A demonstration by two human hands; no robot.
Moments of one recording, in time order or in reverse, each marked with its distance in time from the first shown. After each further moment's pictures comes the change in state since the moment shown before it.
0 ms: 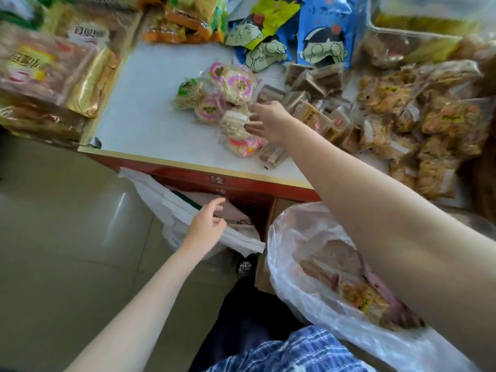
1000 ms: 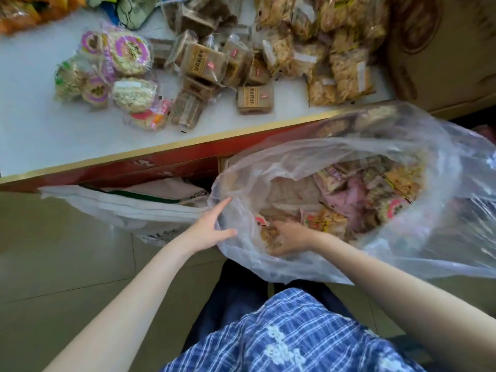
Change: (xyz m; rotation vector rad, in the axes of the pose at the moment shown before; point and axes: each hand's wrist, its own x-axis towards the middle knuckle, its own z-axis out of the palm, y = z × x) left_hand -0.026 0.030 0.097 0.274 -0.631 0.092; right_hand -0.167 0.290 -0.154 -0.891 -0.326 0.321
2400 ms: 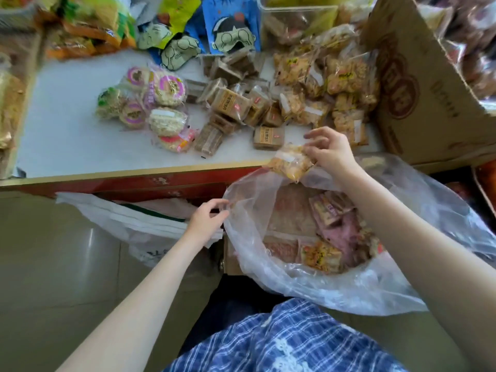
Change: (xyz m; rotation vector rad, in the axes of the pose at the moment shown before) left_hand -0.002 0.015 -0.029 -0.292 0.443 0.042; right_hand -0.068 -0.070 -0.173 0.600 0.921 -0.307
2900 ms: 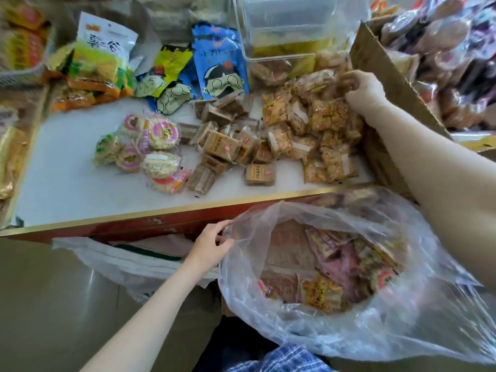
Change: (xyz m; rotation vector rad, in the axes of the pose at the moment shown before) left_hand 0.019 0.037 0.001 0.180 -0.070 0.118; right_hand 0.149 -0.067 -0.103 -0.467 0.283 -0.033
